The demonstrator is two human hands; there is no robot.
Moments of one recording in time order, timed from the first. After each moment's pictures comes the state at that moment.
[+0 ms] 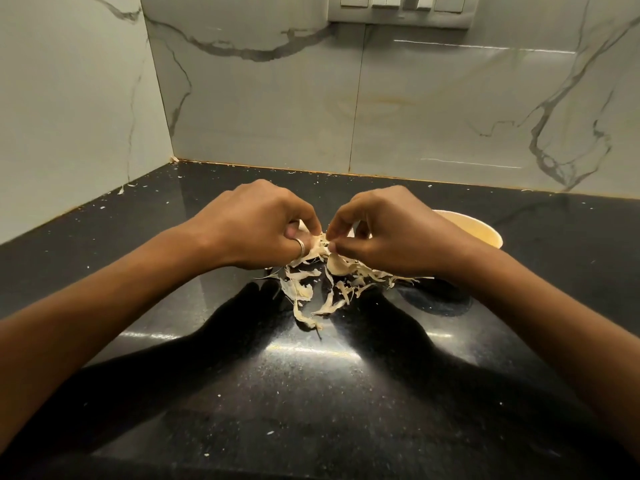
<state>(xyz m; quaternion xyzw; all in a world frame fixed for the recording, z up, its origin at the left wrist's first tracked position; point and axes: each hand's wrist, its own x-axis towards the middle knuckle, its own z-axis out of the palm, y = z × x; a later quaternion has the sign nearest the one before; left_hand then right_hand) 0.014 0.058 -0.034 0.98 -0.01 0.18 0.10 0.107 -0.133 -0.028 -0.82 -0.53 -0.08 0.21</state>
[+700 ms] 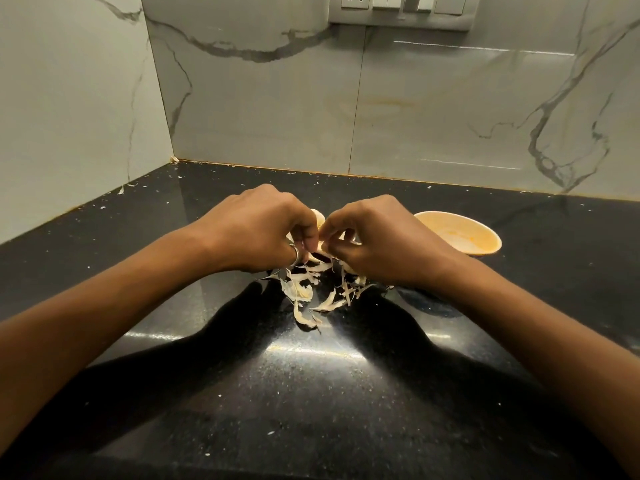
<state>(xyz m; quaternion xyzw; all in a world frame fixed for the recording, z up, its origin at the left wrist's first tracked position) 0.014 0.055 -0.031 0.99 -0.02 0.13 0.07 0.109 -0.120 -0.044 -0.83 -0.51 -0.12 0.20</state>
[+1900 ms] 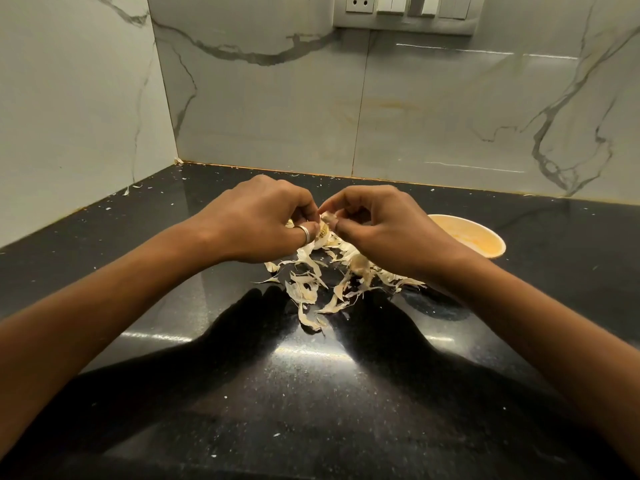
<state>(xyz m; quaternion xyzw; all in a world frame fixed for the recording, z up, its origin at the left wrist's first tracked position) 0.011 0.054 -0.022 0.98 0.00 0.18 0.13 0.100 -0.122 -0.032 -0.81 -0.46 -0.02 0.37</state>
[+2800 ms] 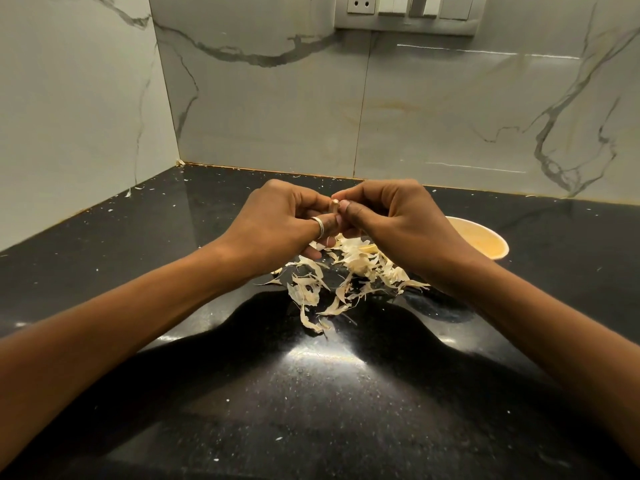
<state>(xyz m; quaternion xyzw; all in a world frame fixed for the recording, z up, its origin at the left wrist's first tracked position) 0.017 0.038 -0.041 0.85 -0.02 0.21 0.49 0.109 -0.126 -0.036 -0.75 -0.45 -0.01 0.49</state>
